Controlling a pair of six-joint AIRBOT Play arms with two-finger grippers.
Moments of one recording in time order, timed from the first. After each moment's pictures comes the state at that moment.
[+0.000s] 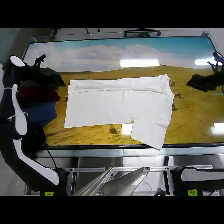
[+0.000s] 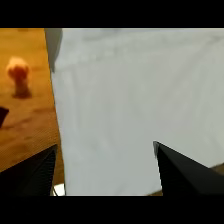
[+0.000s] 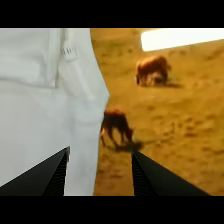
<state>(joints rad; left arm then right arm) 0.24 -1.88 1.89 1.10 -1.59 -1.33 -0.43 -1.50 1.41 -1.13 1.23 1.27</state>
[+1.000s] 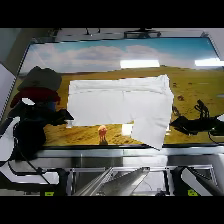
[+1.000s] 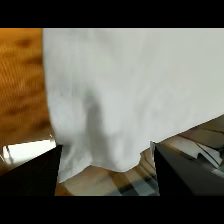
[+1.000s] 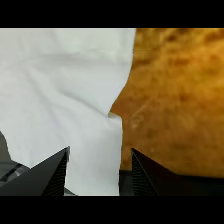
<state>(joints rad) 0.30 -1.55 0.99 1.02 -1.28 -1.14 -0.50 -1.07 0.59 -0.92 1.21 1.19</state>
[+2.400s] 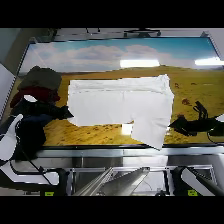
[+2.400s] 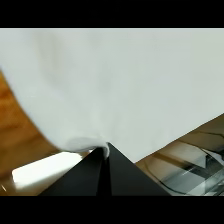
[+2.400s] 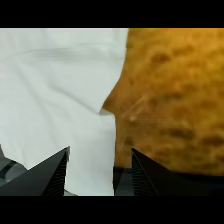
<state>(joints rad) 0.25 -1.55 1.02 0.92 -1.25 -1.04 -0.50 -1.11 0.58 -0.93 1.20 1.18</state>
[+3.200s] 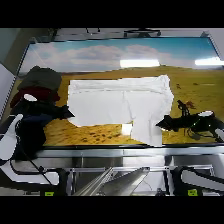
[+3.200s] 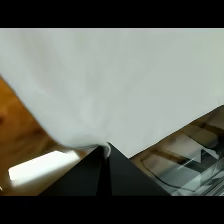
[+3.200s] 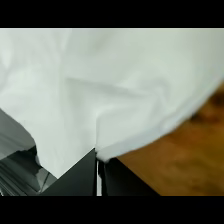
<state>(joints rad) 0.26 -1.56 1.03 0.92 -1.28 -1.04 -0.34 -1.35 0.60 -0.64 1.14 0.93</state>
